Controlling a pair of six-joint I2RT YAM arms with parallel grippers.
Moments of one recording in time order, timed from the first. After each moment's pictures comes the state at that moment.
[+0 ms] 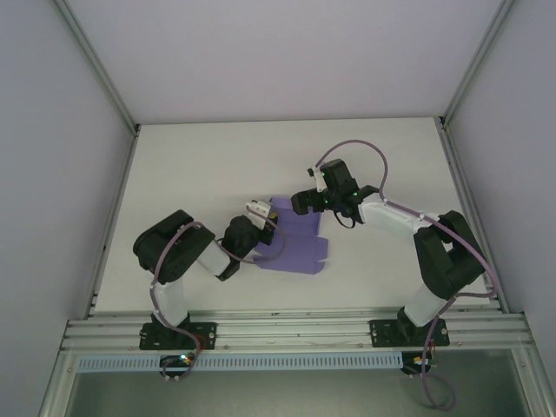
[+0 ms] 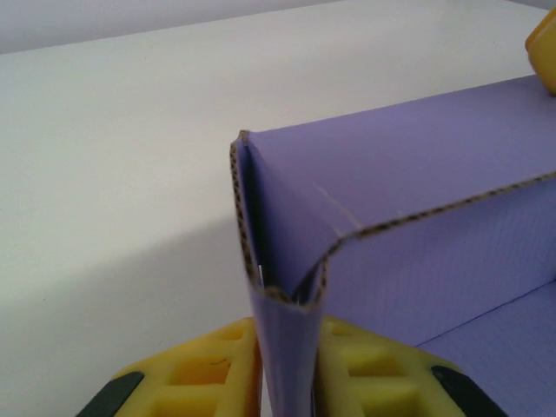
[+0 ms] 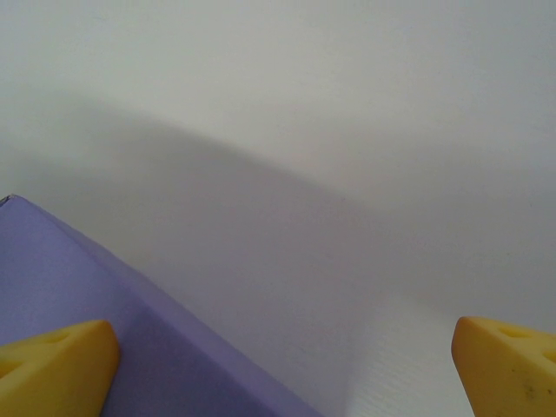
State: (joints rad) left arm -0.75 1.88 0.45 1.15 -0.09 -0.11; right arm 0.48 1.65 1.03 -0.19 -0.08 0.22
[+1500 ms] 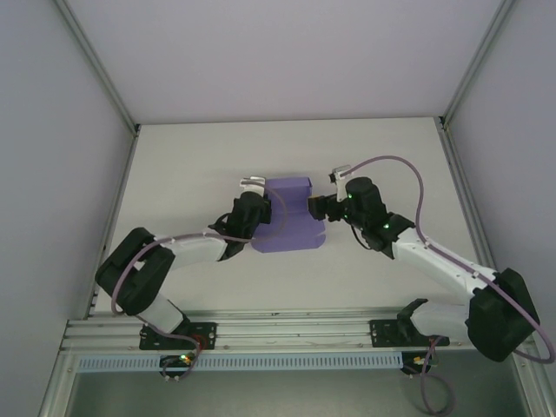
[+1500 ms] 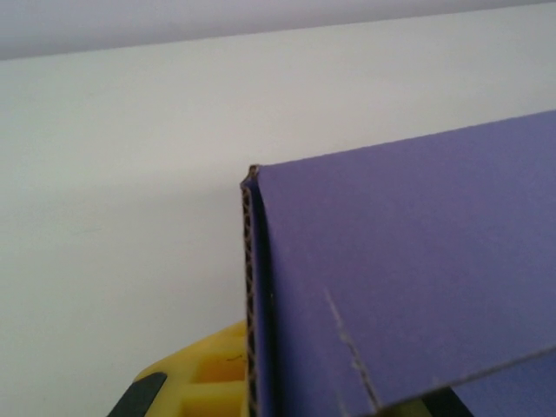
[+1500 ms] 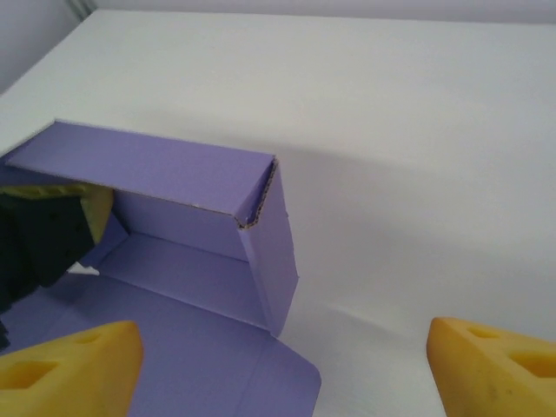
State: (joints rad) left arm -0.77 1.56 0.72 0.36 -0.42 -0.30; right arm 0.54 1.24 0.77 -0.04 0.06 0.23
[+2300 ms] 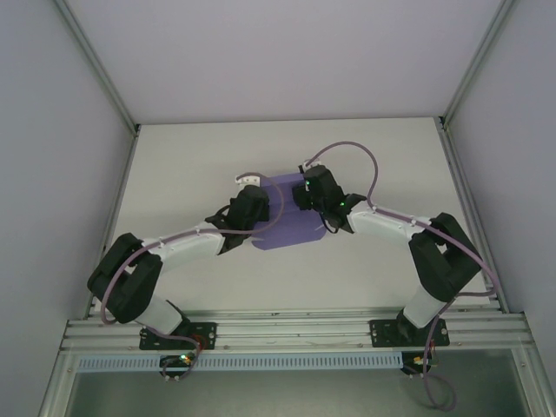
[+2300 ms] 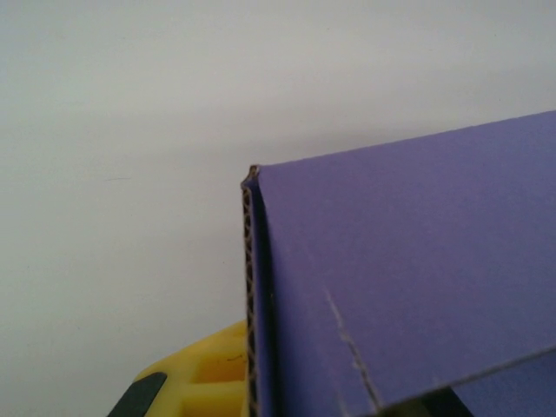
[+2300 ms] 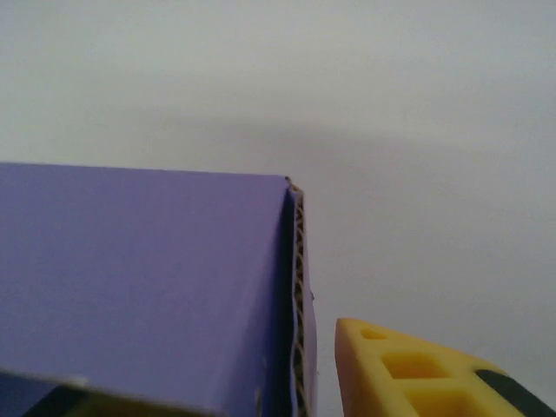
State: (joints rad) left arm -0.78 1.51 0.81 0.08 -0.46 -0.45; right arm 0.62 1.66 1.03 -0.03 0.21 0.32
